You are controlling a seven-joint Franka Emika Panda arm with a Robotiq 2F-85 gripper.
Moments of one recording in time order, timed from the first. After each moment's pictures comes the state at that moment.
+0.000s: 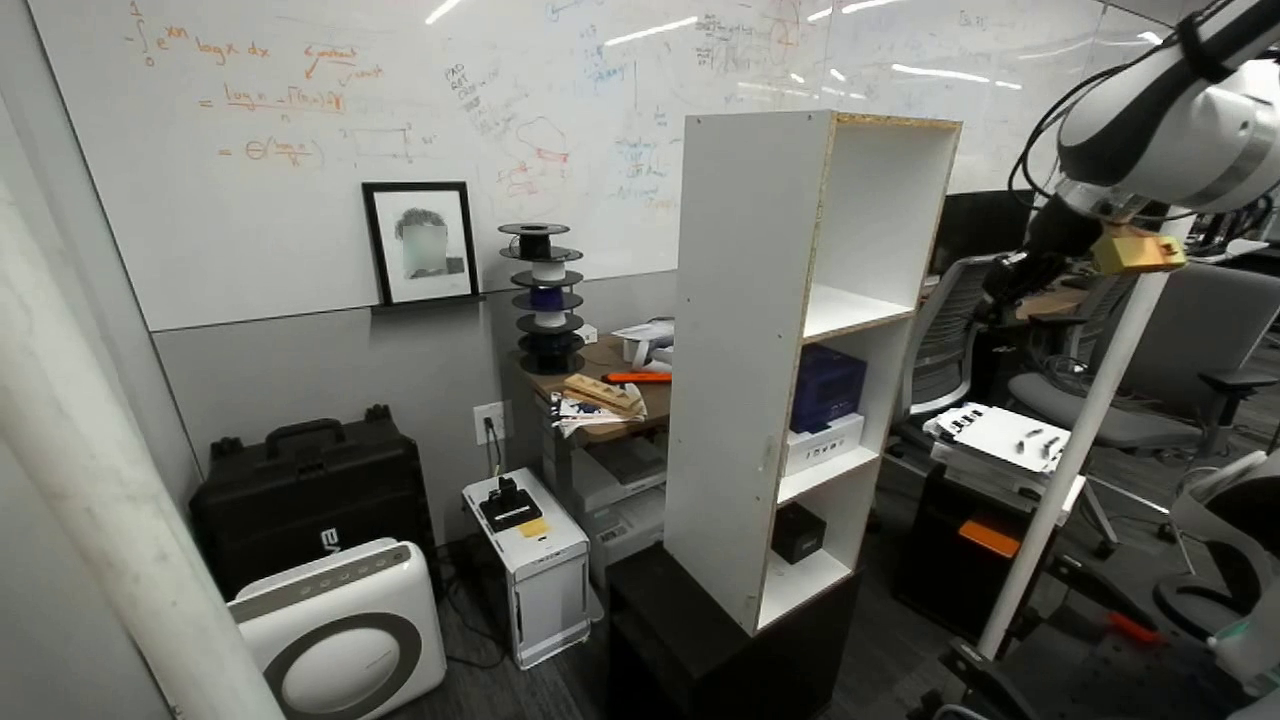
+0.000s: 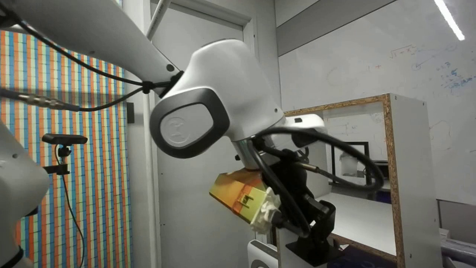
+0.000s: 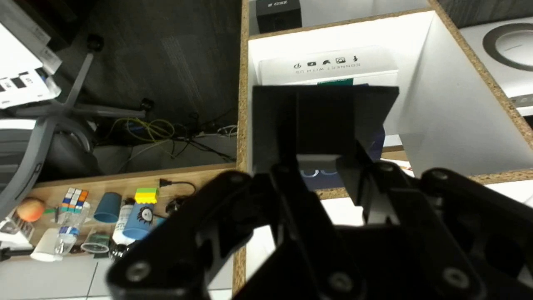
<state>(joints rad) -0.14 -0.32 -0.41 -2.69 0.13 2.84 -0.57</state>
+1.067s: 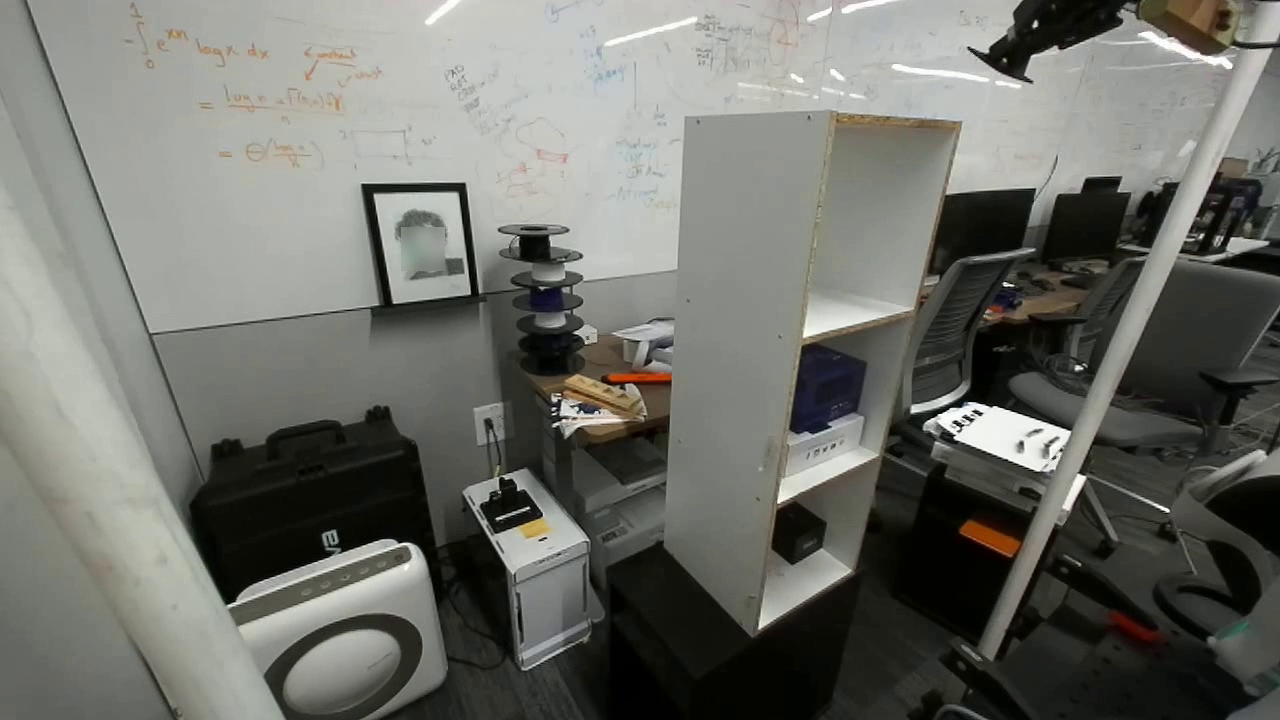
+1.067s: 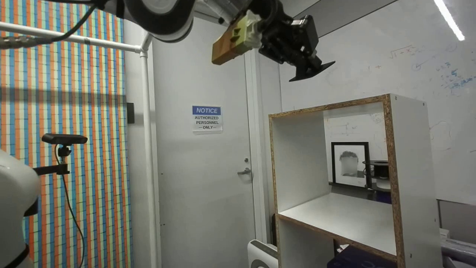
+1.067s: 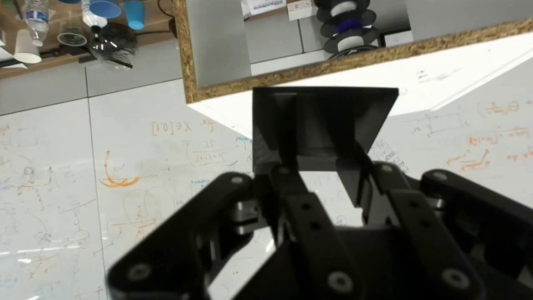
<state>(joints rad) 0.02 -0.68 -0.41 -2.44 0.12 2.79 -0.31</state>
